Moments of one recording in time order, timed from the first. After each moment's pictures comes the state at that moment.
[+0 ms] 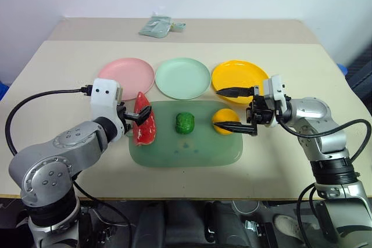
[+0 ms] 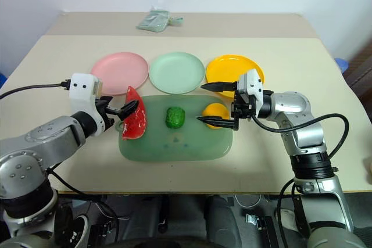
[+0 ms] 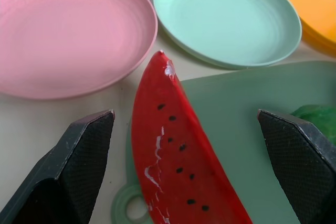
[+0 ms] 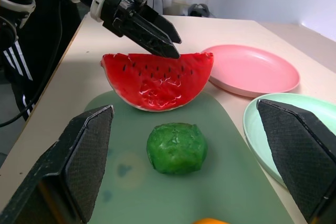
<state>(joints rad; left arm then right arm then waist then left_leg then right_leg) -0.38 0.42 0.36 -0.71 -0.97 1.45 0.24 -0.51 -0.61 0.00 0.00 0.50 0.21 1.28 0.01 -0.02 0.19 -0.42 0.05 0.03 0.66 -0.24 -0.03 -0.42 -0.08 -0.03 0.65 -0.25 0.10</state>
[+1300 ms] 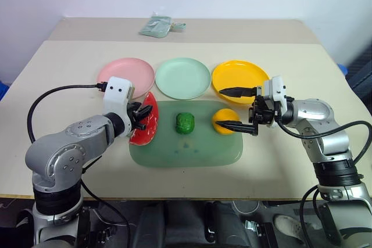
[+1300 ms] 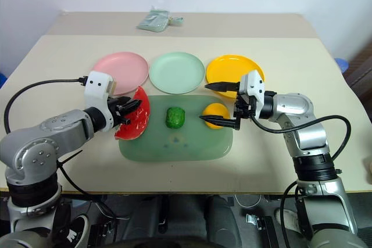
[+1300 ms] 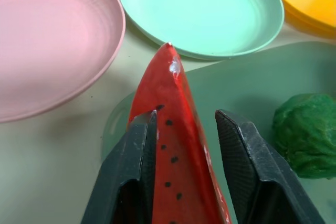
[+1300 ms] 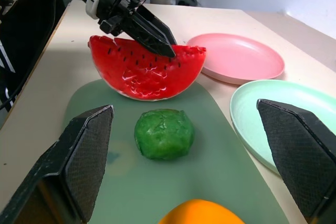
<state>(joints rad) -0.42 0.46 0.22 -0.60 -0.77 1.37 0.00 -0.49 -0.63 0.00 0.00 0.47 0.18 1.24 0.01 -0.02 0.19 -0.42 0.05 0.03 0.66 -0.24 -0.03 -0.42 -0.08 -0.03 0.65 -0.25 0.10</state>
